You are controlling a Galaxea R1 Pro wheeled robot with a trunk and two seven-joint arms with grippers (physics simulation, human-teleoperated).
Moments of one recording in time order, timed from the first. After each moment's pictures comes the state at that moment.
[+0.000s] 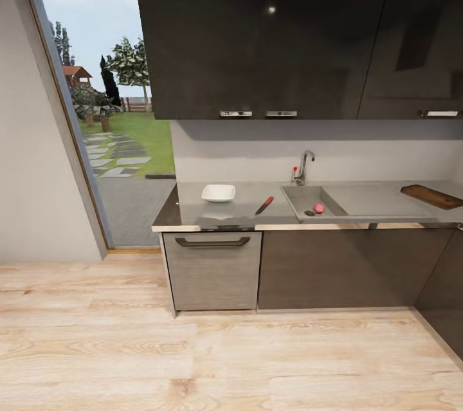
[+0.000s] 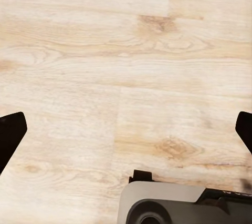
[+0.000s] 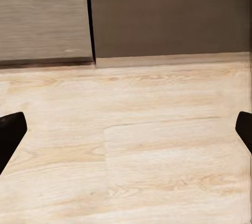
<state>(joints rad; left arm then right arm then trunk) 0.00 0.06 0.09 -0.37 0.05 -0.31 0.00 0.01 0.06 0.04 -0.53 0.05 -0.61 -0.21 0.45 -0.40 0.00</state>
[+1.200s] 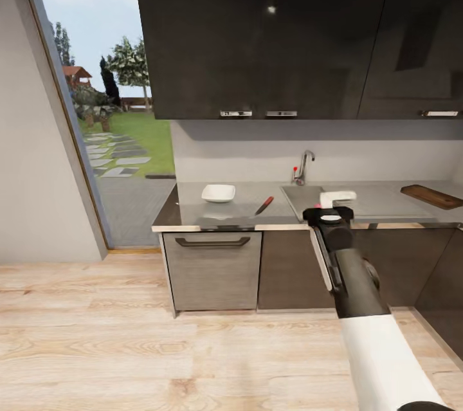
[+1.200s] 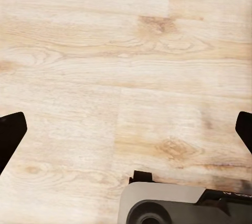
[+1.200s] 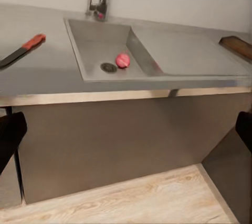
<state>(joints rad) 0.00 0.06 0.09 -0.37 0.05 -0.31 0.00 -0.76 0.06 0.04 -1.37 0.20 0.86 -0.31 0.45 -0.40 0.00</state>
